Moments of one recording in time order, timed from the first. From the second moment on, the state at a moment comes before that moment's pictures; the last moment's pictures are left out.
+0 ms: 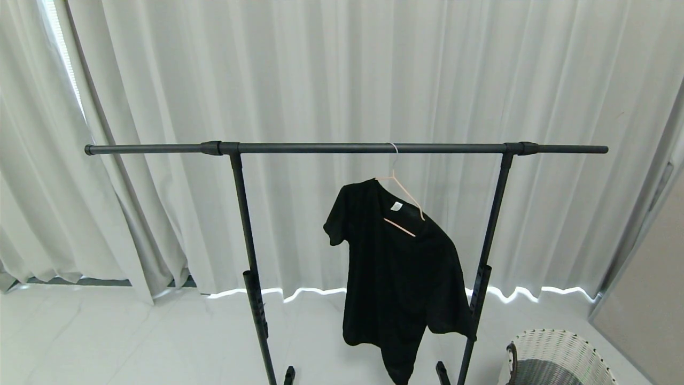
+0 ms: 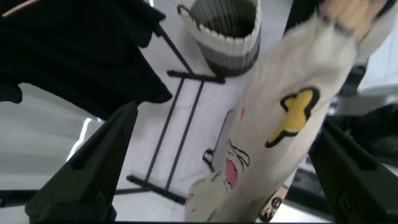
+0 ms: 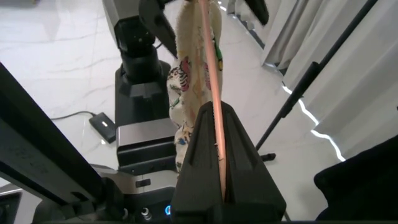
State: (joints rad) left arm -1.22 1.15 -0.61 0.09 0.06 0.21; right arm 1.62 1.24 -0.28 -0.80 -0.20 0.06
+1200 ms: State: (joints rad) left arm -1.07 1.17 -0.57 0.09 0.15 0.22; right arm 1.62 1.25 -0.28 -0.80 -0.24 0.06
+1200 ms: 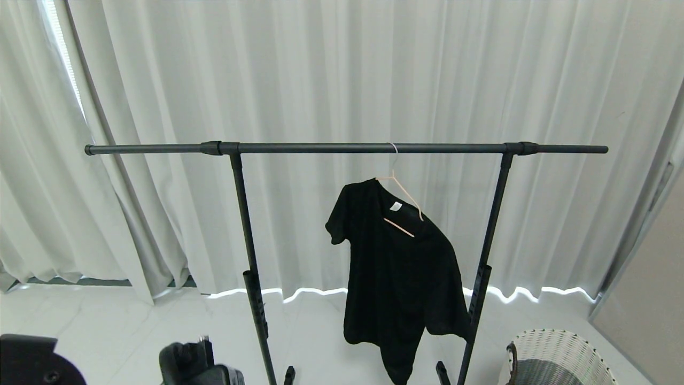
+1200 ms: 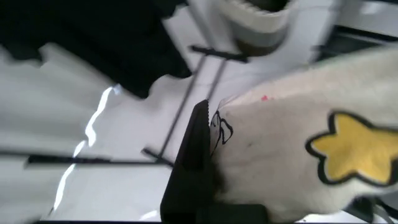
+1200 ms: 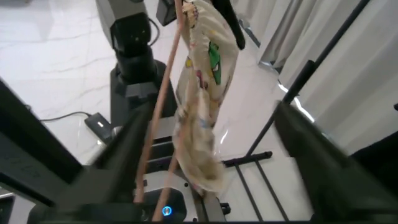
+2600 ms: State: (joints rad) left arm -0.63 1.34 -0.75 0.10 0.55 -0.04; right arm 1.23 1.64 -0.52 -0.79 -0.23 0.25
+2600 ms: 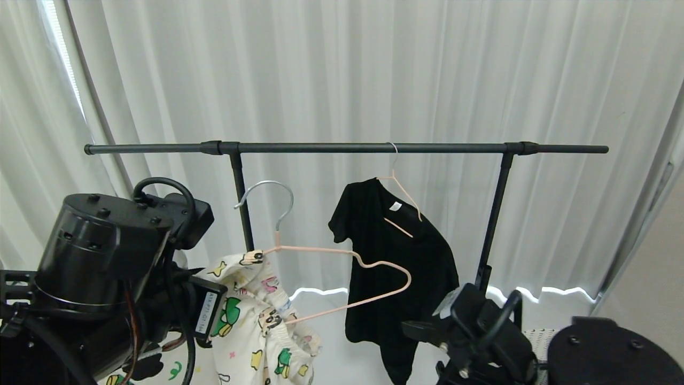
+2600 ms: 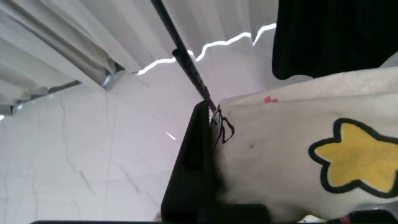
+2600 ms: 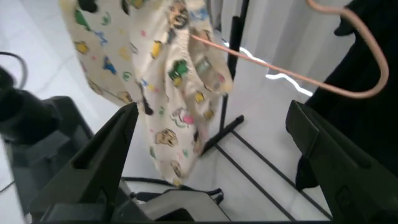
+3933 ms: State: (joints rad) left arm -0.65 1.26 -0.80 0.10 0.50 -0.22; right arm 1.12 2.04 -0.81 -0.76 -0.42 0.22
